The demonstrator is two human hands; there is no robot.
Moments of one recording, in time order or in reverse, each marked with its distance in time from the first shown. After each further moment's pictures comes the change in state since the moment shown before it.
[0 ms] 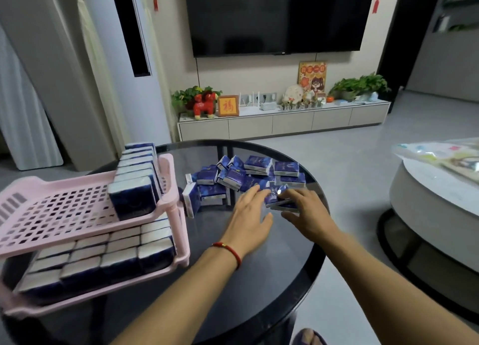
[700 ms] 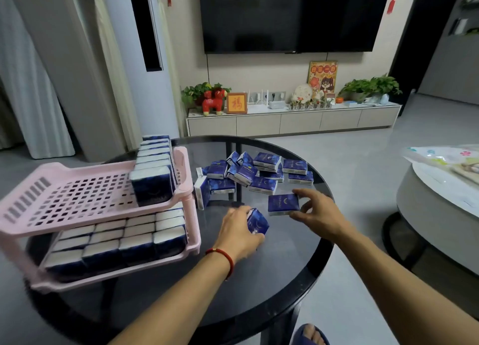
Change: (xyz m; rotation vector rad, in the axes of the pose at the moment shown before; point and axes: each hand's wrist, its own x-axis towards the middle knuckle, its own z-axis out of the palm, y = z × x) left_hand -0.033 -0.021 -0.006 -0.124 -0.012 -0.358; right_hand -0.008 -0.013 -0.019 0.239 -0.131 0.192
